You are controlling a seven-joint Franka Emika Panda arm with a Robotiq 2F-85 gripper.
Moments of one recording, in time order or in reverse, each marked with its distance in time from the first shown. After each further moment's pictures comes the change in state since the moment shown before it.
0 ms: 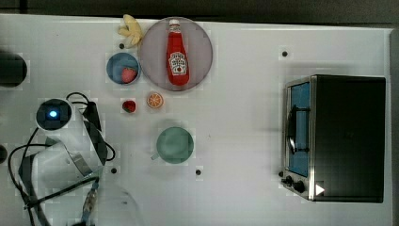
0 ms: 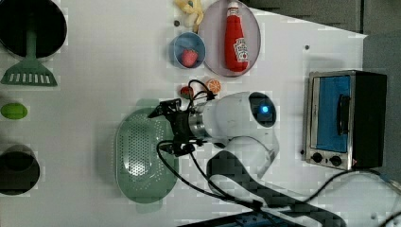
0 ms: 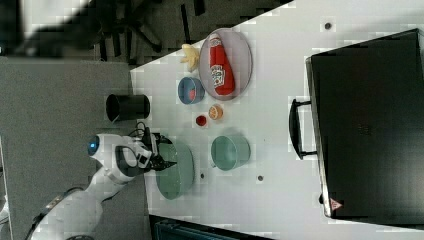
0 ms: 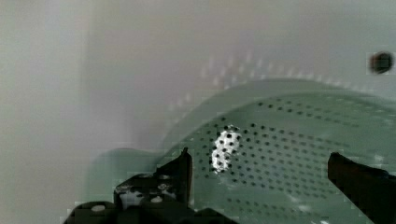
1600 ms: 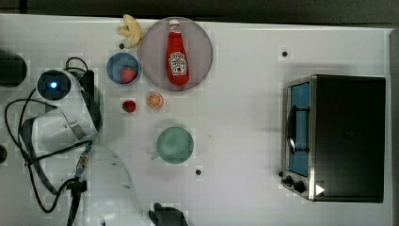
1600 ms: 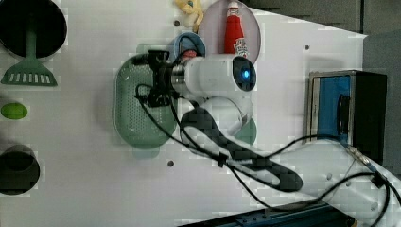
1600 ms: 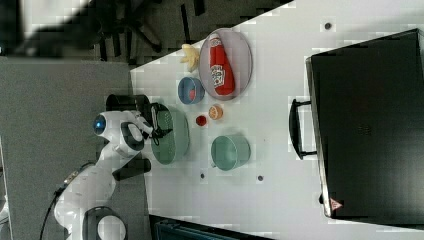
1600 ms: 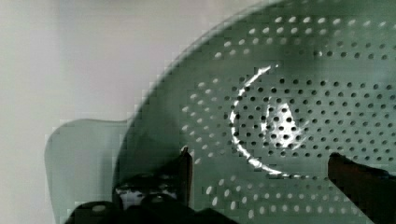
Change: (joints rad) arm 0.180 0.271 -0.199 0.420 0.001 0.093 0.153
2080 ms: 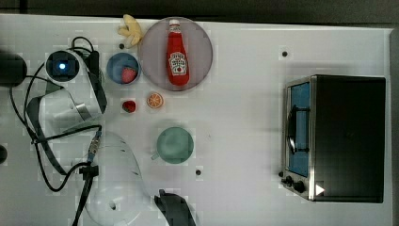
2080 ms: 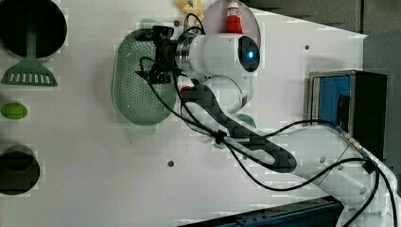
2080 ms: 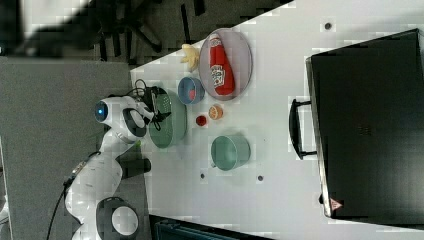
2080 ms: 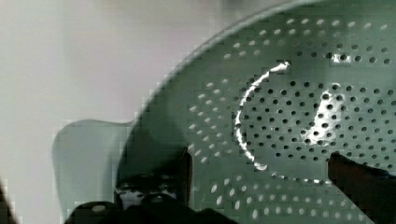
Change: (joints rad) arm -0.004 0.104 -0.029 0.188 -0.011 -0.004 0.000
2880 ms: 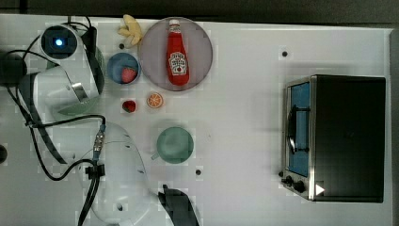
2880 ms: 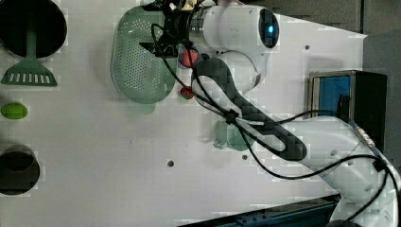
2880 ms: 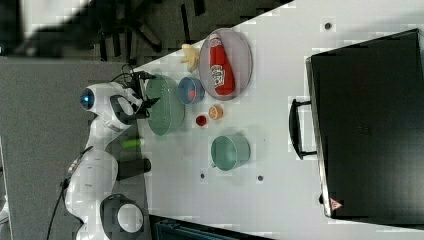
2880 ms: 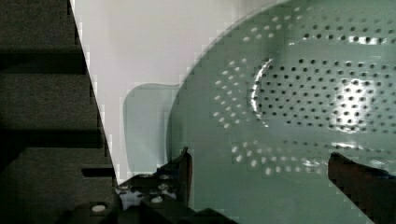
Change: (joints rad) arm -0.008 0.034 -0.007 0.204 0.006 -0.117 0.002
